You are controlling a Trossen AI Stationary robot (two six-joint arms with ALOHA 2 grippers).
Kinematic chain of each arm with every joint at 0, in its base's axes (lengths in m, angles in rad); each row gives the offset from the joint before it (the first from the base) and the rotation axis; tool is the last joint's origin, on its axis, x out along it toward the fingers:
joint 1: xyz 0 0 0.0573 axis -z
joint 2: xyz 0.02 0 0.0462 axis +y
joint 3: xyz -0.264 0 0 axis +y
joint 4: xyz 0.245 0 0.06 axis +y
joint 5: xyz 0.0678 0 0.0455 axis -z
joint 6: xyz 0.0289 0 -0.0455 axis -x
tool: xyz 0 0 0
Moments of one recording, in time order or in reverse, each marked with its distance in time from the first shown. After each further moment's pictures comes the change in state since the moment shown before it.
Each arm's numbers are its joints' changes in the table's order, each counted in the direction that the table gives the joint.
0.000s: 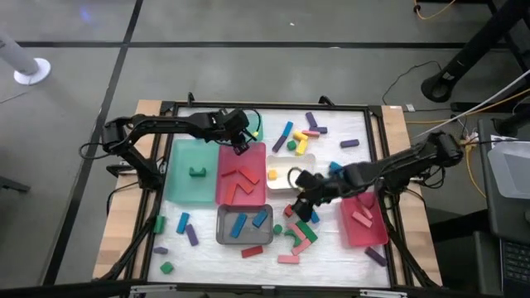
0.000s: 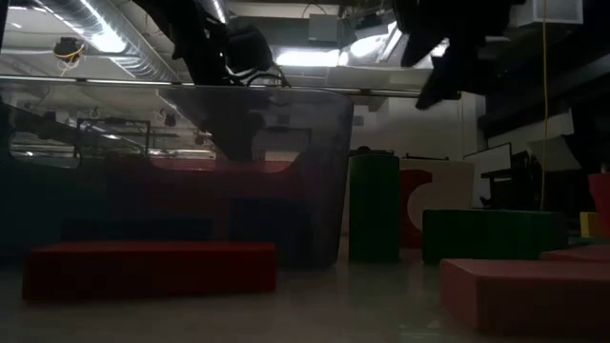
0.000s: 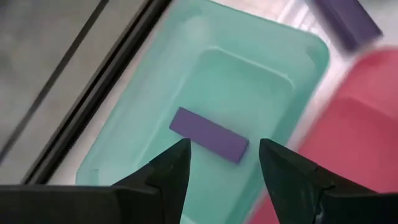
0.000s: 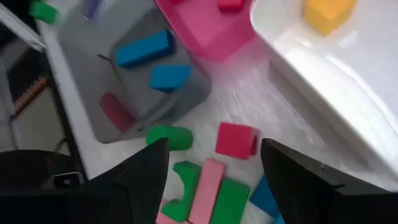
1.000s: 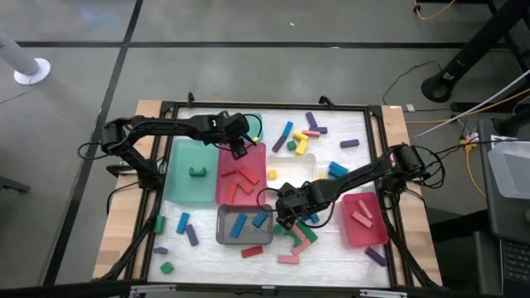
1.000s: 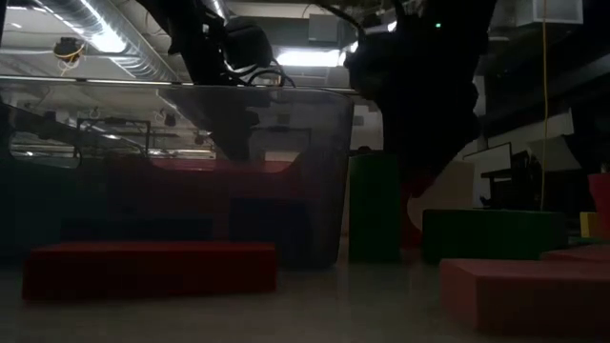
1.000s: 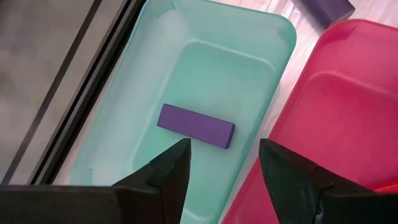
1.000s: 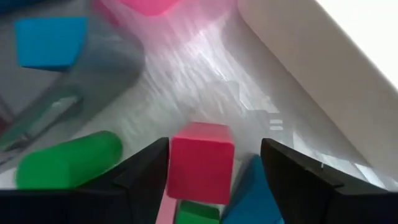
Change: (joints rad) left arm 0.038 -0.007 0.000 0.033 0.003 -0.046; right arm -0.013 0.390 -0.227 0.208 0.053 -0.031
